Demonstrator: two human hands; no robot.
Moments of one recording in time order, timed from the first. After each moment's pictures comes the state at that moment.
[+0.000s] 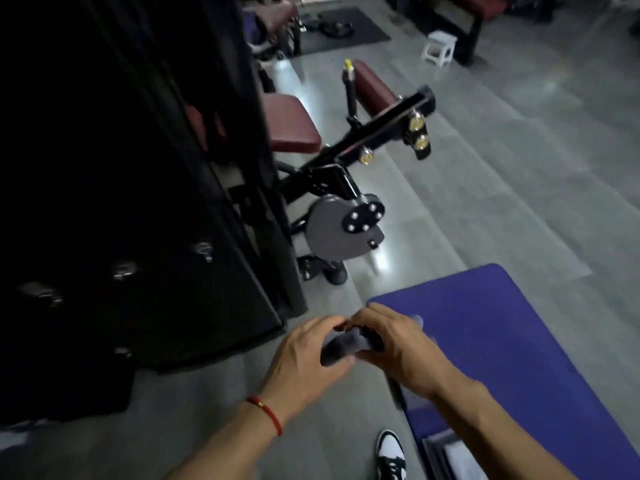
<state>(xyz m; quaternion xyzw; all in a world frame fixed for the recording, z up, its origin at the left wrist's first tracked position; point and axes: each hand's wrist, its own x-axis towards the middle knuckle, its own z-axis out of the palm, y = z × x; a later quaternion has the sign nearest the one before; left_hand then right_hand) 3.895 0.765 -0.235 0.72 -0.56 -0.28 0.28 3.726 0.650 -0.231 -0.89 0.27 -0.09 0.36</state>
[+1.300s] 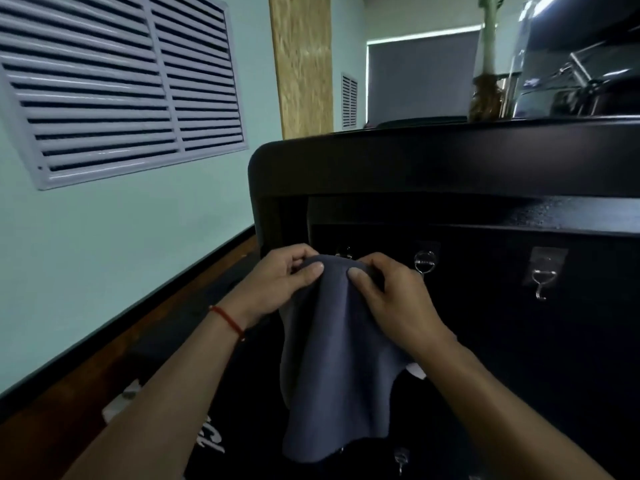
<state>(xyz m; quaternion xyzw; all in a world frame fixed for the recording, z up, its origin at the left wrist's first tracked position) 4.433 1.055 0.131 0.73 -0.44 -0.08 0.52 4.300 0.883 0.110 -0.87 0.03 -0.34 0.36</state>
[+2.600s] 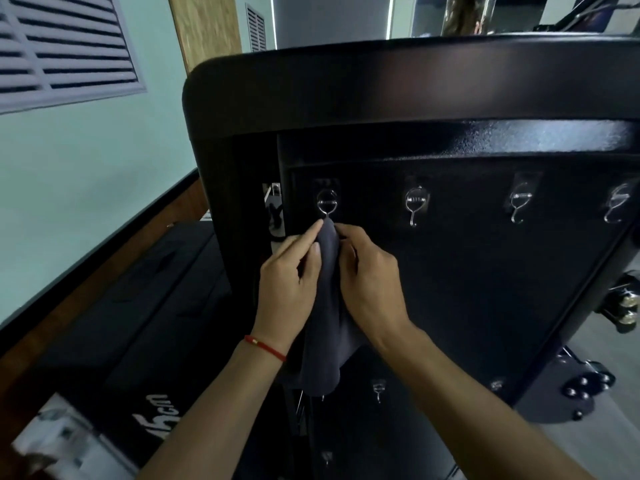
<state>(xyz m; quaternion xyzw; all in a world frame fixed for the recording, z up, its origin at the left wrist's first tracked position) 4.417 1.028 0.043 0.69 -0.47 0.15 0.54 4.317 0.935 0.051 -0.82 0.16 -0.43 0.33</state>
